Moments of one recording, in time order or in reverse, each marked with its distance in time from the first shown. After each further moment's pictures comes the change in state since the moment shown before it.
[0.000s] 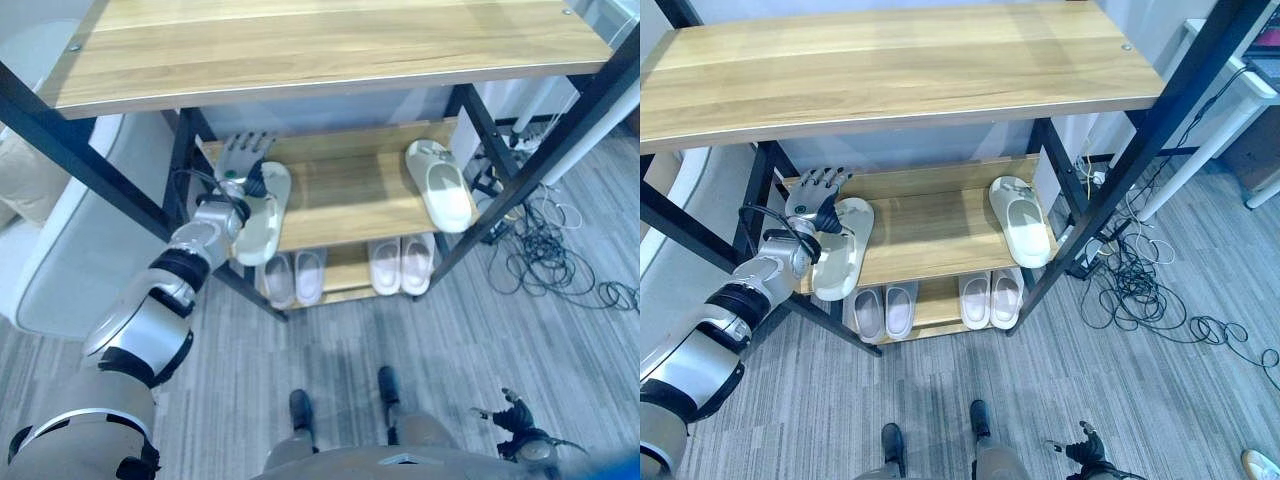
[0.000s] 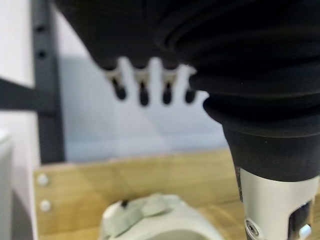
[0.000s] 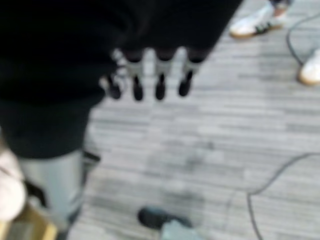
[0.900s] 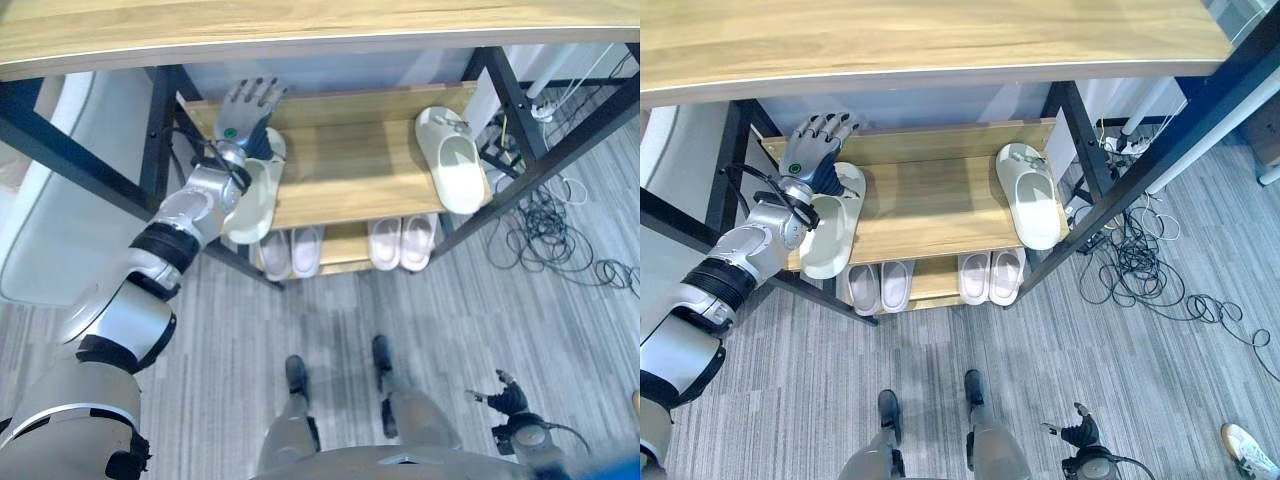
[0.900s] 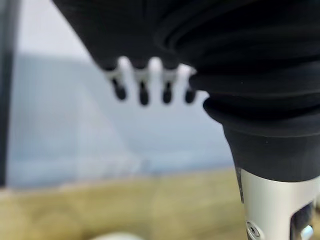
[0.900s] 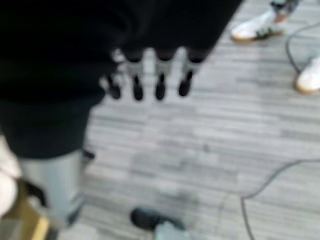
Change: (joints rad) left arm -0.036 0.078 0.030 -0.246 0.010 -0.022 0.009; right arm -0.039 -0.002 -0.019 -0.002 0.009 -0.024 -0.008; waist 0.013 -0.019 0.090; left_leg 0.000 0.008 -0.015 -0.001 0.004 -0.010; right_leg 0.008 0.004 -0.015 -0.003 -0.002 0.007
